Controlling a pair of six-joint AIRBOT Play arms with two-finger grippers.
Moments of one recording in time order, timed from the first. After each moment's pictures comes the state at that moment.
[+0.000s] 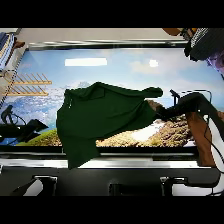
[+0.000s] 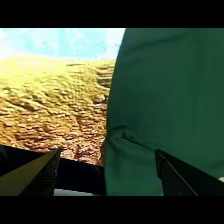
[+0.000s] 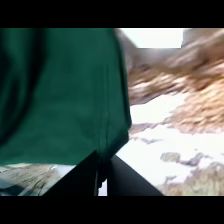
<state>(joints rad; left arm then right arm) 0.65 -1.01 0.70 1.06 -1.18 -1.43 -0.19 -1.54 1.11 2.15 -1.21 -1.80</state>
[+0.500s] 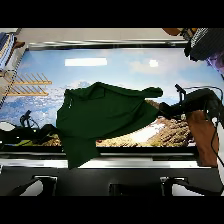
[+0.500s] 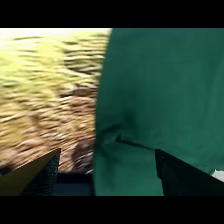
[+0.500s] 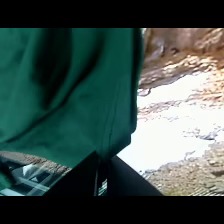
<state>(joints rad) 0.52 -1.14 0.60 0.96 -1.06 -1.37 -0.19 -1.41 1.11 2.16 -1.29 -1.76</state>
